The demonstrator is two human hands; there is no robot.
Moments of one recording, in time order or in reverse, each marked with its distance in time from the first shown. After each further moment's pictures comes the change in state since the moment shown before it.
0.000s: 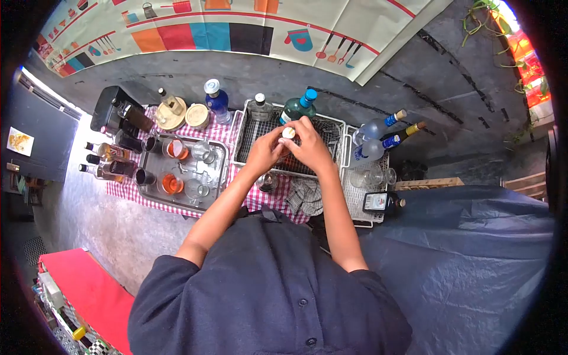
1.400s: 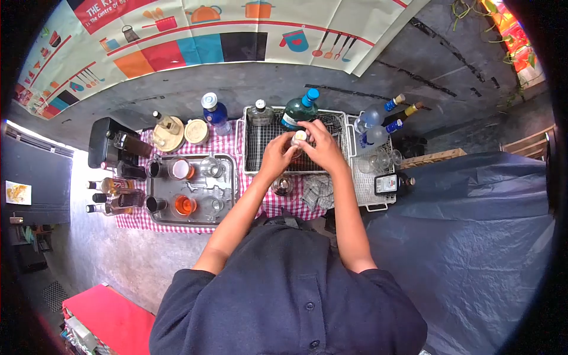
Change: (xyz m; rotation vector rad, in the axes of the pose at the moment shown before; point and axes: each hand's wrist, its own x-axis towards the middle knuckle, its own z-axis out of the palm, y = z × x) left_hand 0.007 -0.018 -0.001 -0.178 -0.081 0.001; right_hand -0.004 -0.018 0.001 -0.005 0.029 0.285
